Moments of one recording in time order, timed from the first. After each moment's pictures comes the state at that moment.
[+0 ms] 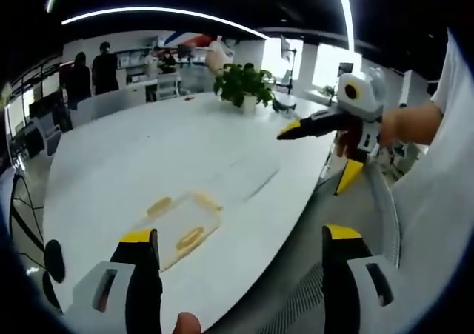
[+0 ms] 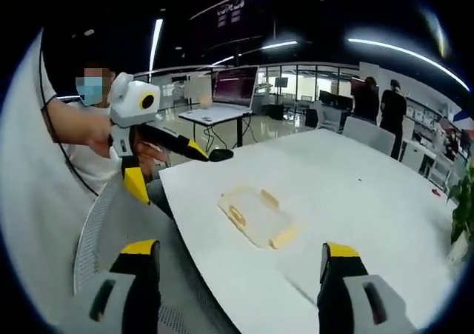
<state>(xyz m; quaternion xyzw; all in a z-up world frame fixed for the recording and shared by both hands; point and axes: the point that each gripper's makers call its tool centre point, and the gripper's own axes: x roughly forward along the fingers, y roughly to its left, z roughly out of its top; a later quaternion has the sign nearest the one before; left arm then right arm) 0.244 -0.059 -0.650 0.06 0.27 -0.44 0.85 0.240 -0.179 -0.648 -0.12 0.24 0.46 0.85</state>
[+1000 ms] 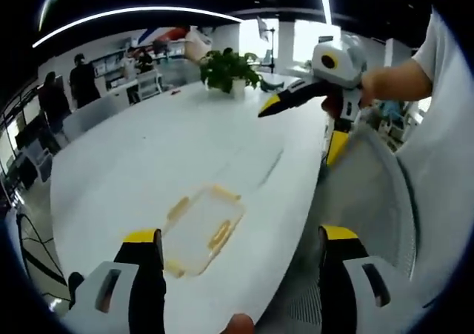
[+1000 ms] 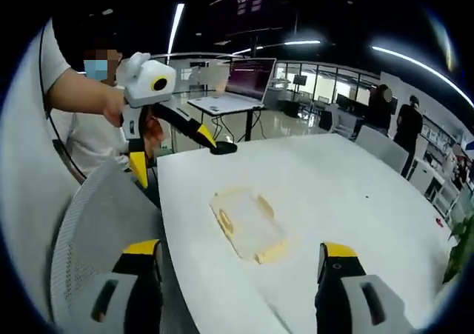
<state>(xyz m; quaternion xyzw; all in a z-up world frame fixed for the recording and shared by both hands) 0.279 -0.034 -0.658 0.15 0.28 -0.48 0.82 0.282 -0.165 -0.654 -0.19 0.24 0.49 0.82</state>
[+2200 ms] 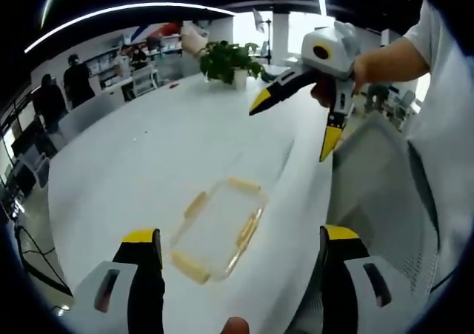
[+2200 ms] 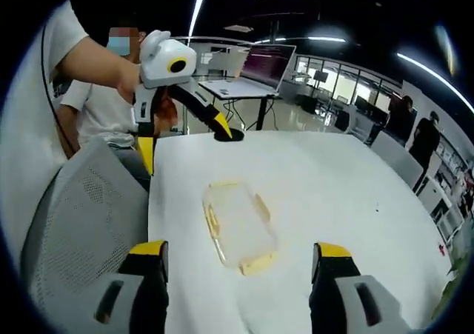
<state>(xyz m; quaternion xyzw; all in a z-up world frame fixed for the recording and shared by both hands) 0.317 -0.020 -0.681 0.18 0.29 -0.49 0.80 0.319 -0.143 -0.679 -0.24 0.24 0.52 0.78</state>
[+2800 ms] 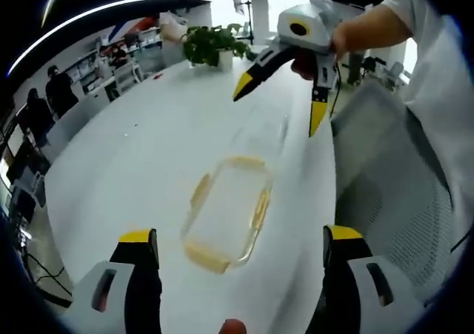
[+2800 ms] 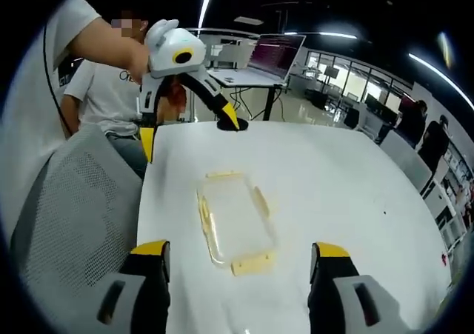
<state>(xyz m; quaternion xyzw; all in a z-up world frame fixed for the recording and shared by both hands) 0.331 -0.003 -0.708 0.26 0.31 -0.52 0.75 0.339 -0.139 -0.703 -0.26 0.26 0.54 0.76</state>
